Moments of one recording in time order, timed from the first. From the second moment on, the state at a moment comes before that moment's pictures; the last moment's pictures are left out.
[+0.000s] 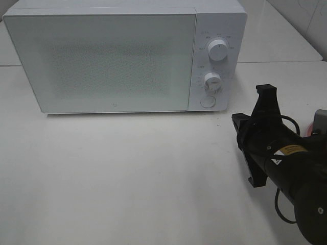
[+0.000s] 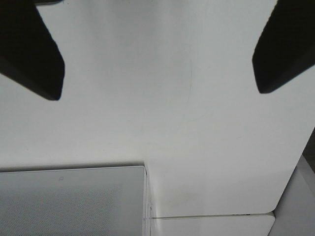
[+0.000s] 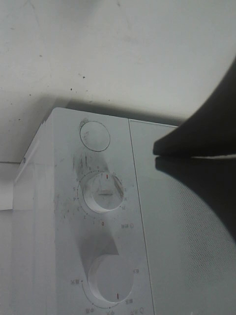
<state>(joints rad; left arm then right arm) 0.00 0.00 -0.50 -0.05 1.03 0.06 0.81 1.74 -0.30 0.75 -1.18 1.36</state>
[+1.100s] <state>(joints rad) 0.00 0.00 -0.50 -0.05 1.03 0.06 0.63 1.98 -0.60 0.61 -0.97 1.37</state>
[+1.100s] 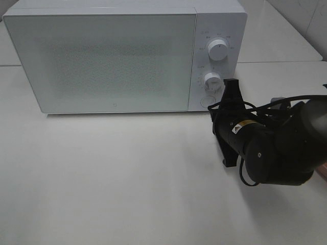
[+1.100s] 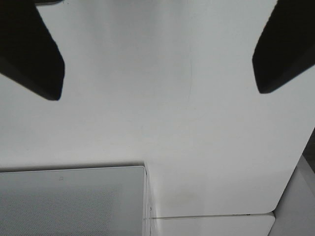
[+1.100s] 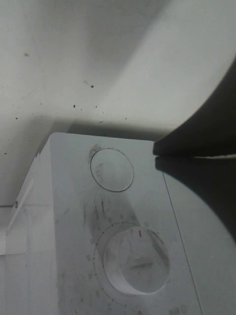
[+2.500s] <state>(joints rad) 0.00 0.00 -0.50 -0.05 1.03 0.06 0.51 2.14 -0.83 0.55 -0.90 1.36</state>
